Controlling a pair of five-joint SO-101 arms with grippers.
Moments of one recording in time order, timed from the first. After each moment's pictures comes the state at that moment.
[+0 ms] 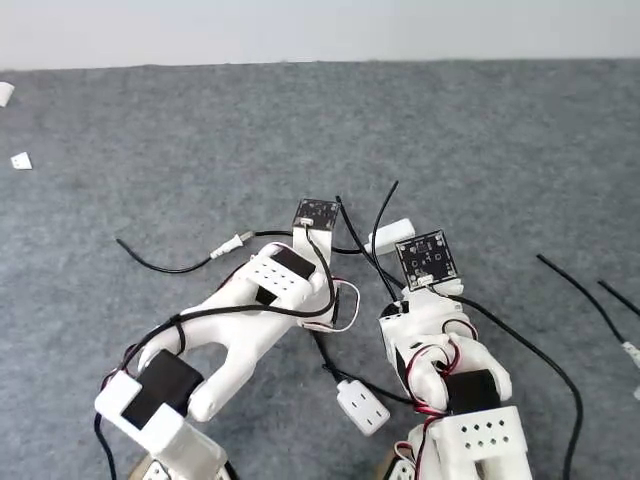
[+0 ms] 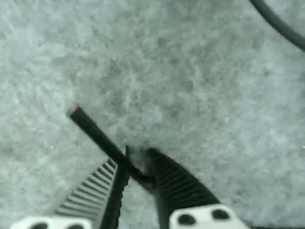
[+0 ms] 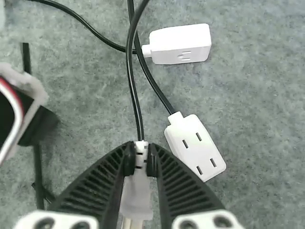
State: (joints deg) left arm 29.2 8.0 33.6 56.9 28.0; right arm -12.6 -75.6 78.6 55.8 5.6
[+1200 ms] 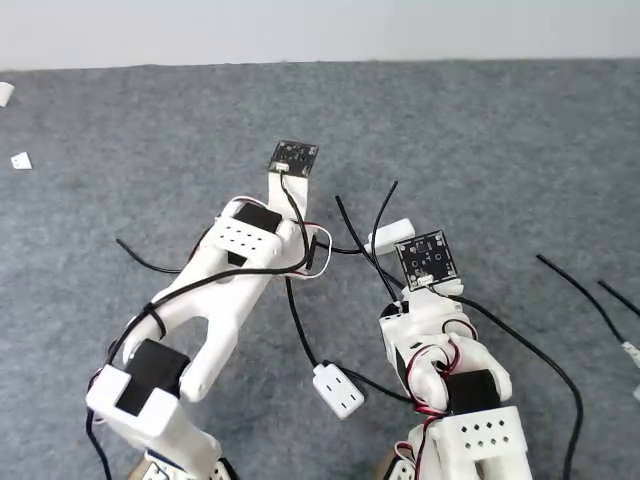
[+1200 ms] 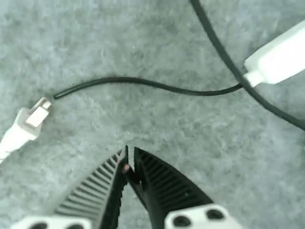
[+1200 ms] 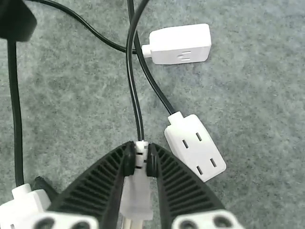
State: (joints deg) left arm 19.1 9.2 20.3 59.1 14.9; right arm -12.6 -75.6 78.6 55.8 5.6
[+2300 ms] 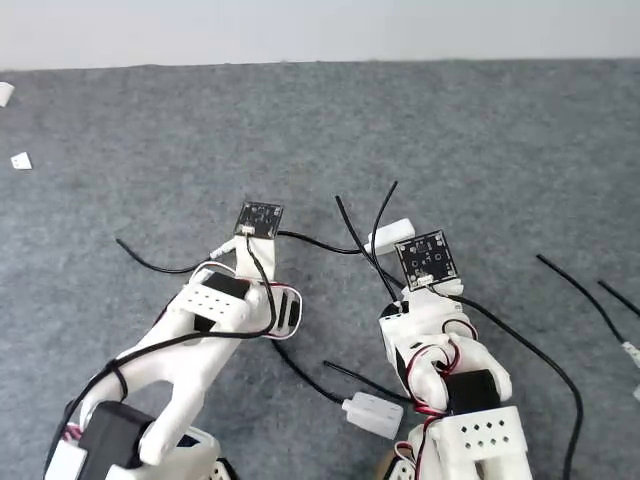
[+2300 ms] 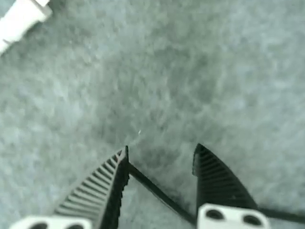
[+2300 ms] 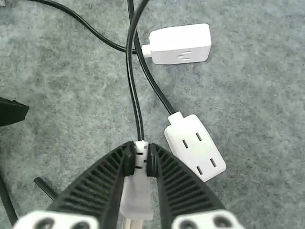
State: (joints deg) left arm 17.5 -11.6 54.5 46.5 16.9; right arm -12.6 -75.6 78.6 55.8 5.6
